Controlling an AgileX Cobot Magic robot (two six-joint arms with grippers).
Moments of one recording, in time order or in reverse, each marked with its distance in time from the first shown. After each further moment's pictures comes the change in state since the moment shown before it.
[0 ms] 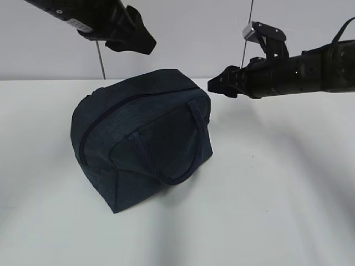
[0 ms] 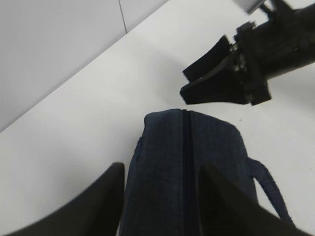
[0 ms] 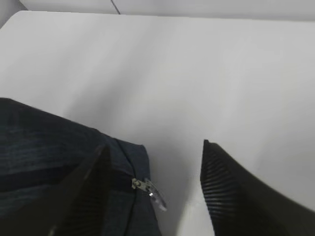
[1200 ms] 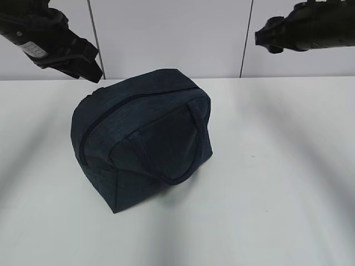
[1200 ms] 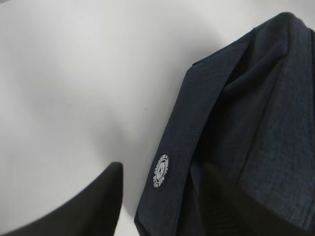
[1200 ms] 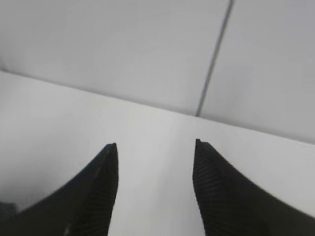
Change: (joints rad) left arm 0.227 0.077 0.000 0.024 0.204 -0.168; right arm 0.000 -0.245 0.000 -0.417 0.395 0.245
